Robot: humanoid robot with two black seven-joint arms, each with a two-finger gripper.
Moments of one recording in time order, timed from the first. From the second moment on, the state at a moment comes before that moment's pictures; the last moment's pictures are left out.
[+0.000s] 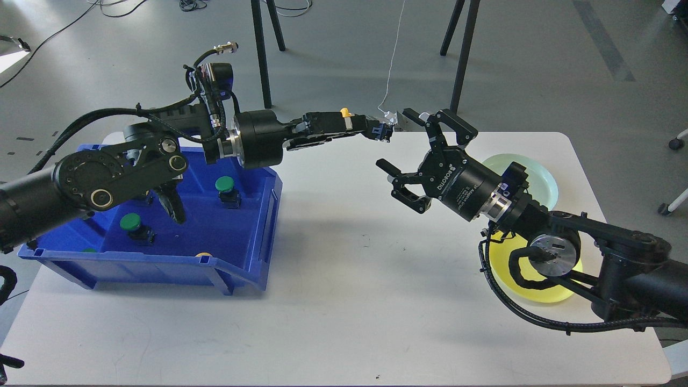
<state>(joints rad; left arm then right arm) -1.10 0.45 -0.19 -1.08 0.97 -0.36 -0.49 0.81 -0.47 0.21 1.26 0.02 0.40 0.49</state>
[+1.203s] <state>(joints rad) -1.10 0.45 -0.20 -1.08 1.00 -0.37 -0.49 0.86 -0.35 0.20 1.15 0.03 0.40 0.49</state>
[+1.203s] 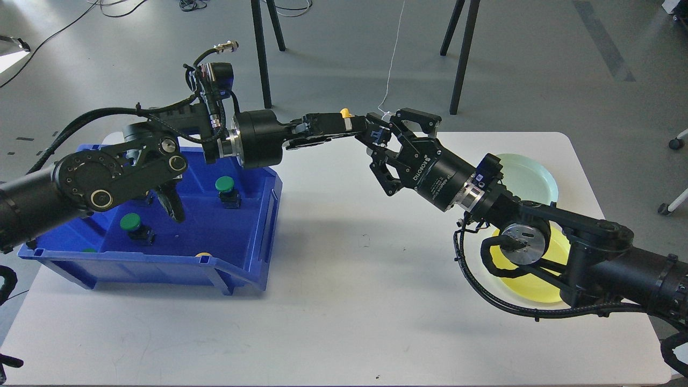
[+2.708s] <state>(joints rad) -1.08 0.44 -0.21 -1.02 0.91 -0.38 -0.49 0.44 -0.91 0.35 1.22 -0.87 -0.24 0.49</state>
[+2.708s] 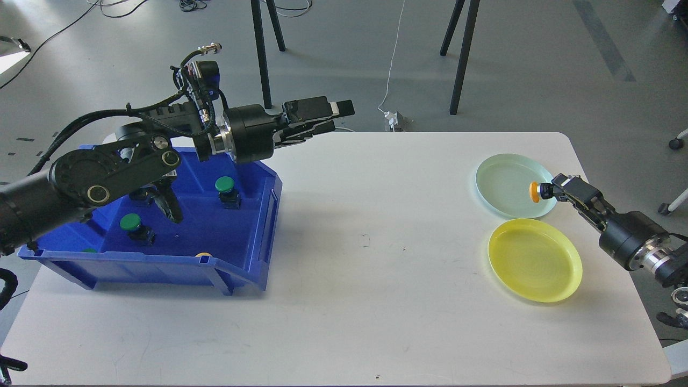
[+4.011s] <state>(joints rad) -1.08 0.44 -0.21 -1.02 0.91 -0.38 -0.49 0.29 -0.71 0.37 1.02 -0.89 -0.29 0.49</state>
